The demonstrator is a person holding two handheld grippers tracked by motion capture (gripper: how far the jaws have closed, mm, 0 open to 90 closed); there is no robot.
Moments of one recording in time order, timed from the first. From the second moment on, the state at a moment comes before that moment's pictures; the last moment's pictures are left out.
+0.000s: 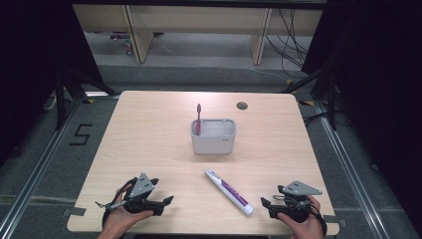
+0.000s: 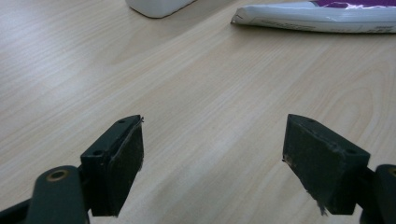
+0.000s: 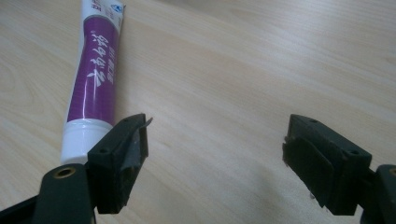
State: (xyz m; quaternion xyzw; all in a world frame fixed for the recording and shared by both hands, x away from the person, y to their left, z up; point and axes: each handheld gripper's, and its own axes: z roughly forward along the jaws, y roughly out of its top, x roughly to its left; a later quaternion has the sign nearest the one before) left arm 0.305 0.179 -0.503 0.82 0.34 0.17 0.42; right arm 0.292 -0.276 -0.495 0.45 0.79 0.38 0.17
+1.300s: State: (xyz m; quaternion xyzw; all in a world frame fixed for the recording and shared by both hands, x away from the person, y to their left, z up) left arm 0.288 0.181 -0.511 0.85 0.33 0.16 0.39; right arm 0.322 -0.226 -0.459 0.36 0.84 0.37 0.16
